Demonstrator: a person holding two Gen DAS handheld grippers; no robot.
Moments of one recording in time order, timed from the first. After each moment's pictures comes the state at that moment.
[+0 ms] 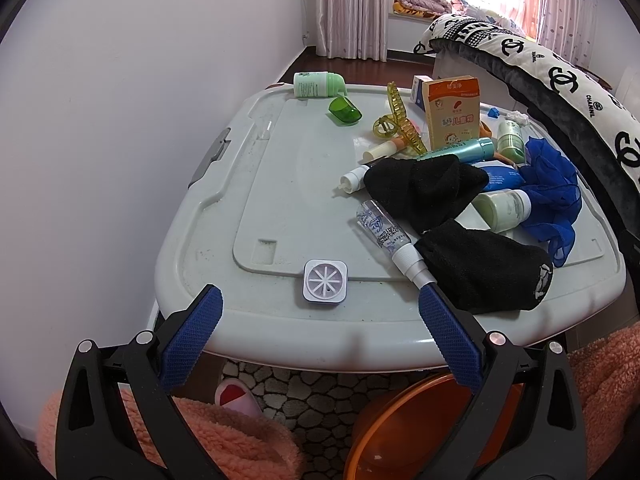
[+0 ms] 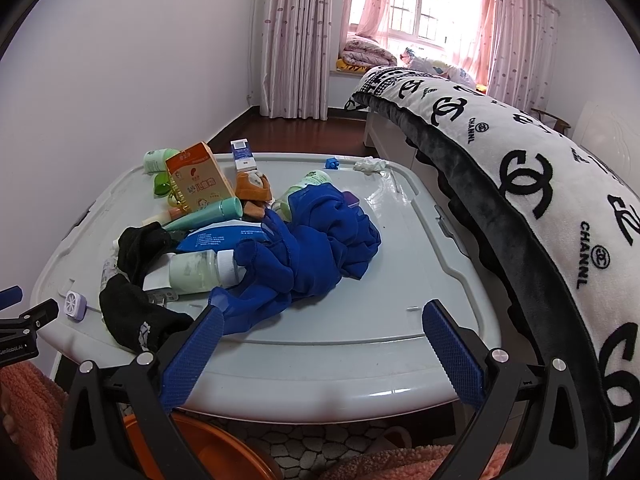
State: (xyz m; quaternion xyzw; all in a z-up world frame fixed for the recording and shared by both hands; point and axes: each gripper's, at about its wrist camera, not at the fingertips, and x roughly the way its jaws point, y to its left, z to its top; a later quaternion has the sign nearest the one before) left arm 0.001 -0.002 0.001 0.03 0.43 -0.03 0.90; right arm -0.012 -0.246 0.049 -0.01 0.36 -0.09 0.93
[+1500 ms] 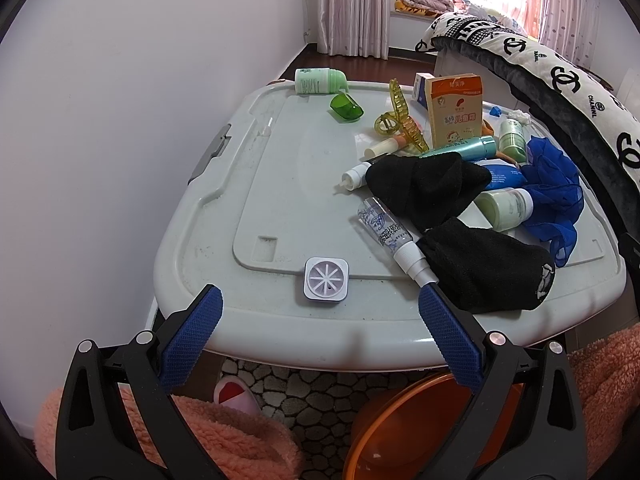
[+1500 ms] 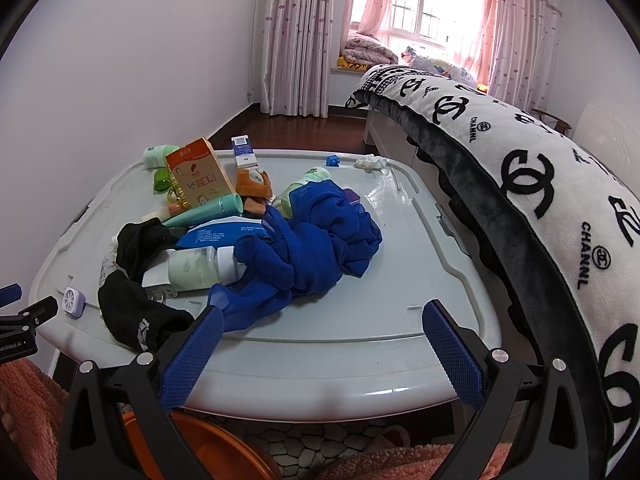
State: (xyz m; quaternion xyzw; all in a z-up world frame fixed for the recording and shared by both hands) left arm -0.002 -0.001 -0.001 0.03 0.43 -0.03 0.90; right arm -0.013 -0.246 0.047 -0.02 0.36 -0.09 0.93
